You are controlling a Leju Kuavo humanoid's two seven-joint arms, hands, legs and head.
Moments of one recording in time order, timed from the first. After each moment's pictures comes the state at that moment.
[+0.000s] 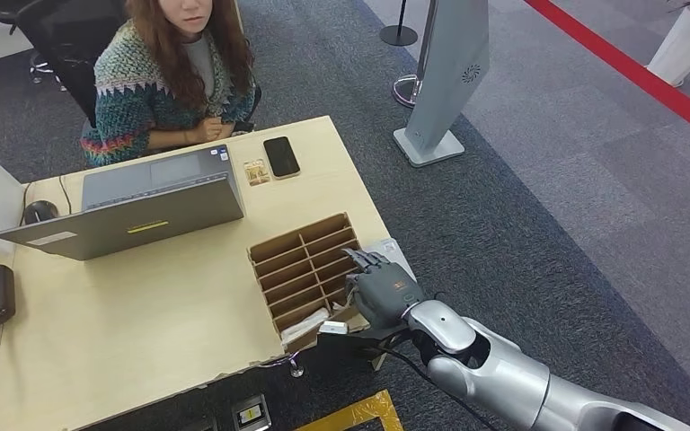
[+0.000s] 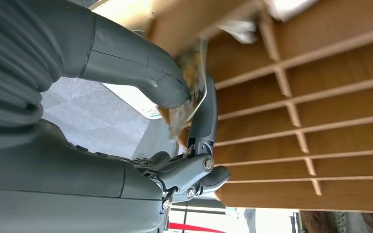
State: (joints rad) left arm -0.13 0.02 -1.17 -0.24 0.88 0.64 -0.17; right arm -0.13 -0.53 0.65 -1.75 0.92 -0.16 0.35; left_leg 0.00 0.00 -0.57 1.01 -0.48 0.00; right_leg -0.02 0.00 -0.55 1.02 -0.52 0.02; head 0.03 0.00
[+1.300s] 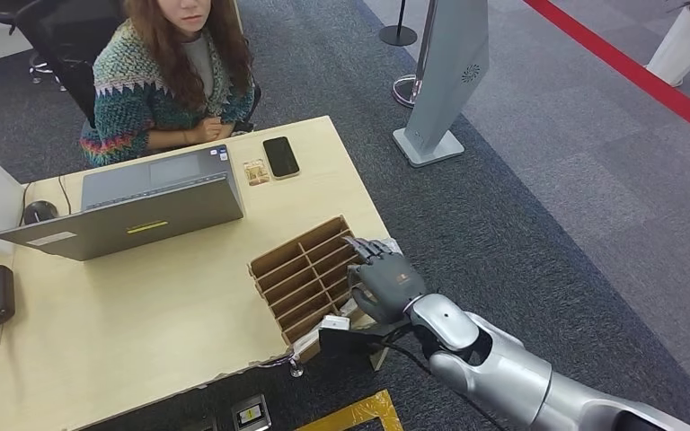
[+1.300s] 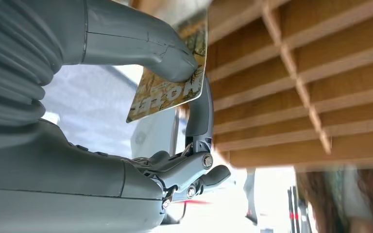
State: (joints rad) left arm -0.13 0.01 -1.18 -0.24 0.87 0.63 -0.17; right arm -0.14 -0.53 0.62 -1.76 1.00 -0.20 0.31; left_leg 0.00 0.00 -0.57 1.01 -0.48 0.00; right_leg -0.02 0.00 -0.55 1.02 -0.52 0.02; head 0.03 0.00
